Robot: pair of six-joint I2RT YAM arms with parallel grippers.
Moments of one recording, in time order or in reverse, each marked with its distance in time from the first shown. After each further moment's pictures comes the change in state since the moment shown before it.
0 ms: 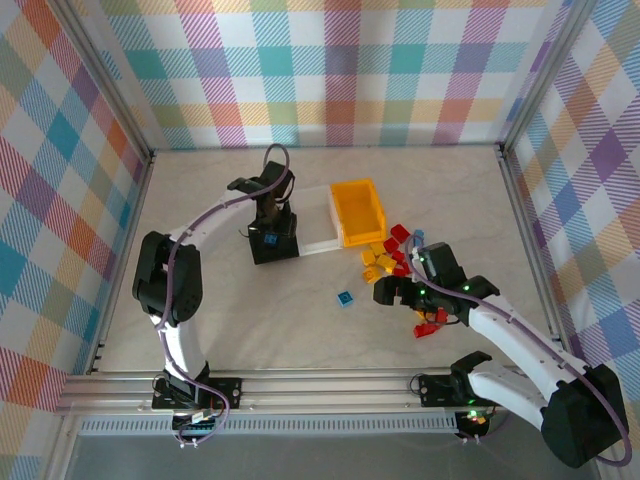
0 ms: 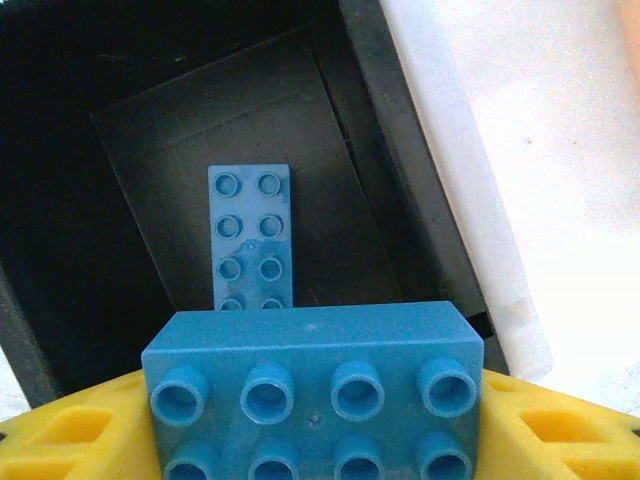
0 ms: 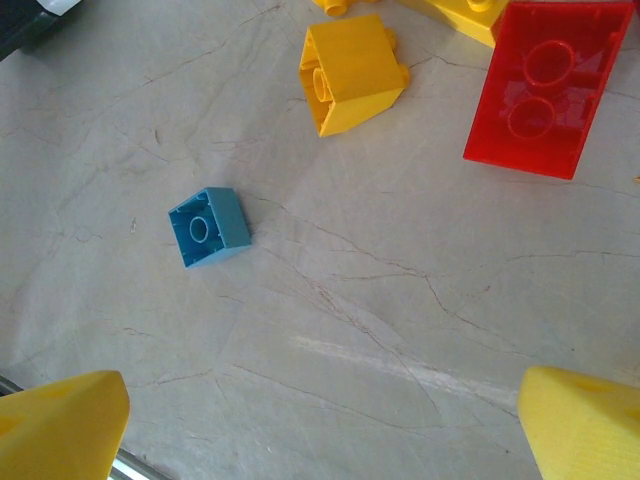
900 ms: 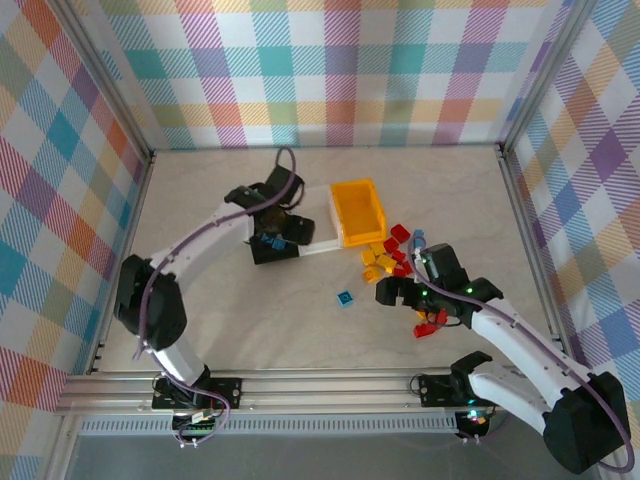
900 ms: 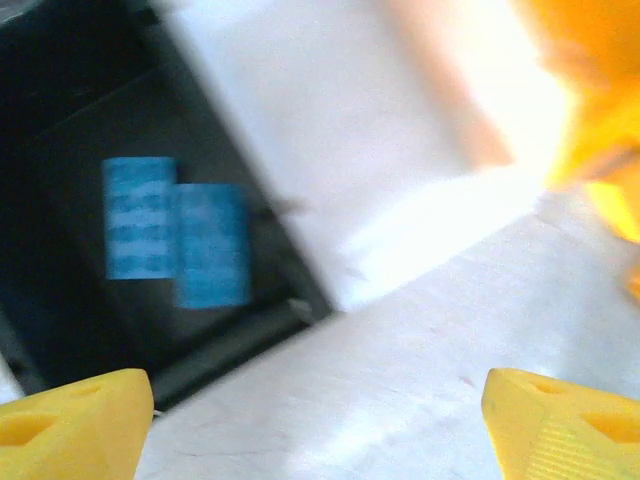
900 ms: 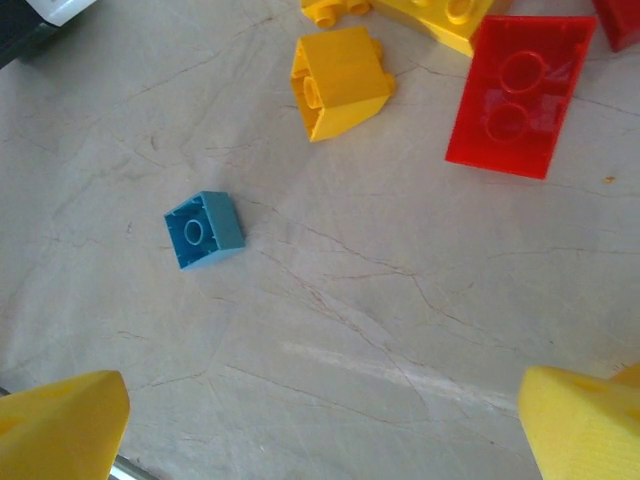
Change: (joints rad) left arm -0.176 -0.211 -0.074 0.004 0.037 0.021; right arm 0.000 -0.042 0.000 -0.032 0.038 0.000
